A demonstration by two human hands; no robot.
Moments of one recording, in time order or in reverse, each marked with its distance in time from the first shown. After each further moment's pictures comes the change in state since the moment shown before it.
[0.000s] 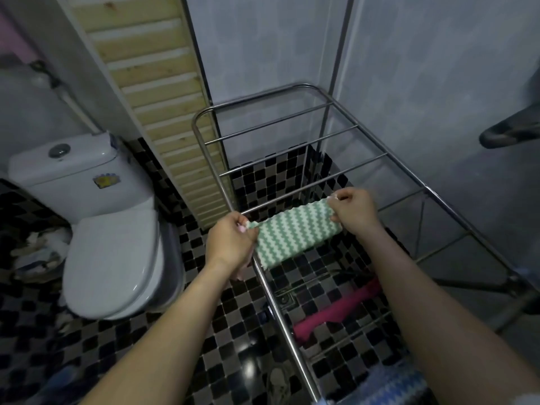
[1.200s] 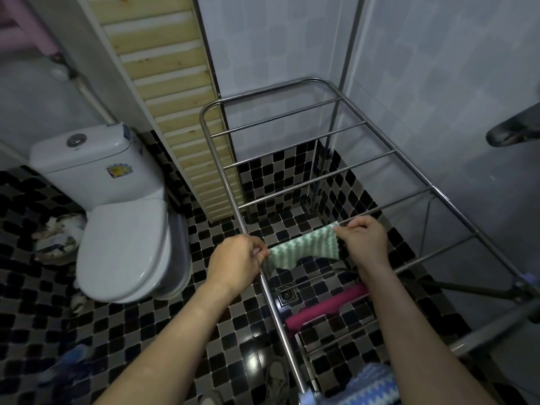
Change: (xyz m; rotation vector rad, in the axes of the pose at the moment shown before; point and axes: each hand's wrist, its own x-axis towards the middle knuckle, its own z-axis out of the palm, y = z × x) left_hand -0.044 -0.014 0.010 0.432 -0.124 0.332; right_hand -0.048 0.042 -0.007 0.257 0.062 0.131
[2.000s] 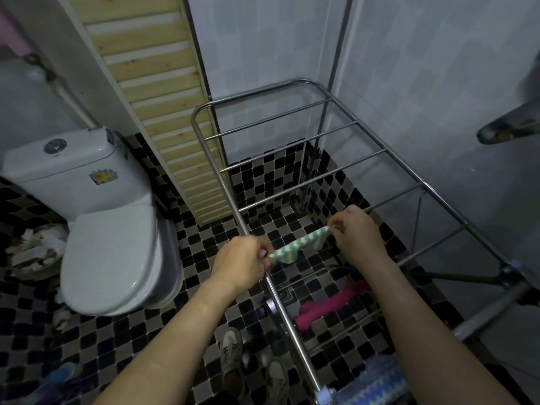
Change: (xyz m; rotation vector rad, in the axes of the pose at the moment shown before) left_hand 0.006 -0.003 -0.015 -0.018 -0.166 0.049; right_hand -0.007 -0.021 0.006 -0.826 -0.139 -0.448
